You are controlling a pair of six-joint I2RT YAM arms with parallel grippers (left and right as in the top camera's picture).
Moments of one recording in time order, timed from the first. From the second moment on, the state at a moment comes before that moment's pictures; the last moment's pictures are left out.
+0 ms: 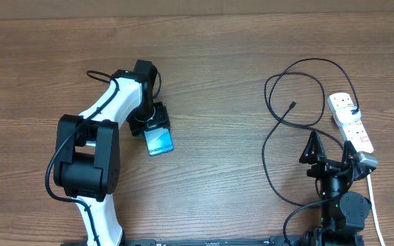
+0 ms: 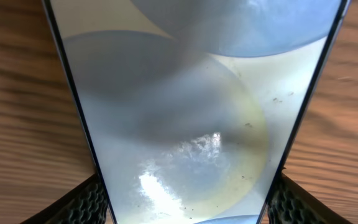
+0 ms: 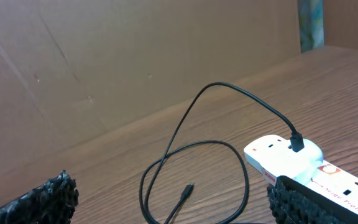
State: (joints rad) left arm -0.20 2.06 1.40 -0.97 0.14 -0.48; right arm -0.14 0.03 0.02 -0.03 0.00 0.35
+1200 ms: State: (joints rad) left arm -0.21 2.14 1.67 -1.31 0.31 -0.46; right arm -0.14 0.03 0.02 -0.03 0.00 0.35
